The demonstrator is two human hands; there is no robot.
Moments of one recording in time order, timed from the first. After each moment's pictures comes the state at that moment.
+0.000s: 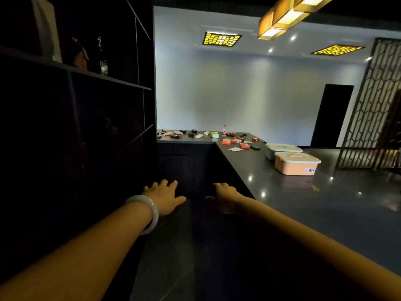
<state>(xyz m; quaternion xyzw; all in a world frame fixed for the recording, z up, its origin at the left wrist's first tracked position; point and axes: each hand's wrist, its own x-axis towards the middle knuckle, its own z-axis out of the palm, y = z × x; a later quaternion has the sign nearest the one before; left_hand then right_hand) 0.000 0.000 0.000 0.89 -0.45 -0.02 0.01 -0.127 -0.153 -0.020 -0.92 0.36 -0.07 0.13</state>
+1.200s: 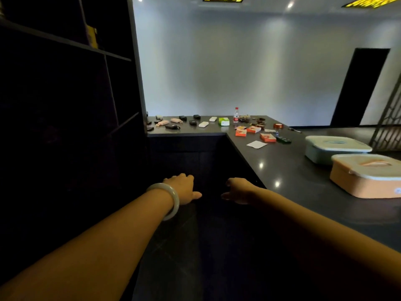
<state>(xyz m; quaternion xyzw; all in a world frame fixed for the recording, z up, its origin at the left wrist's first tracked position) 0.333 -0.447 -0.041 0.86 -0.50 -0.06 -0.03 0.205 -0.582 -0.063 -0.92 0.36 0.01 0.16</state>
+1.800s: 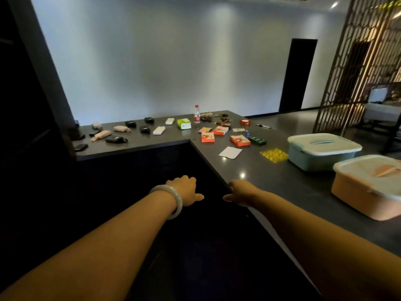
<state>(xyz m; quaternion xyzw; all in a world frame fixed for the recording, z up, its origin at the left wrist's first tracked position) 0.488 -0.797 -0.063 0.77 -0.63 -0.08 -0.06 0.324 -0.891 -0.091 -0.85 0.49 0.01 0.21</state>
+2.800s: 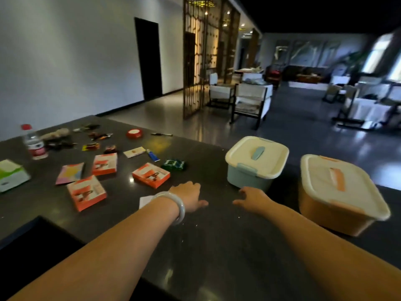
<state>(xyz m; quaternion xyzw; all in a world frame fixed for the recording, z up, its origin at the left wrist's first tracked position) 0.481 -1.337 -0.098 0.44 -0.89 -0.10 -0.07 0.284 -1.263 -0.118 -0.52 0.82 -0.08 0.20</state>
